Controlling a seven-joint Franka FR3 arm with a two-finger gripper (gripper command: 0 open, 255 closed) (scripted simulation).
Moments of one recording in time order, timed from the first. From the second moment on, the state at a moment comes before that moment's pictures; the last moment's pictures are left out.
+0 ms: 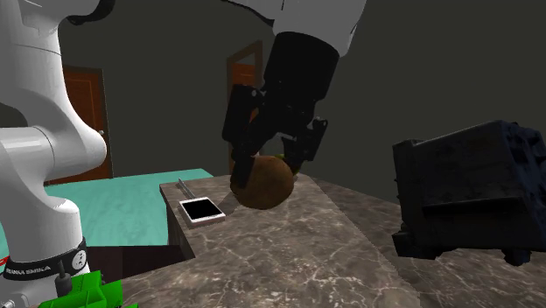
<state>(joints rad) -0.35 0.02 0.01 -1.86 -0.12 1.58 0.52</state>
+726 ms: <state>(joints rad) -0.35 0.06 0.00 -1.96 -0.12 1.73 0.53</state>
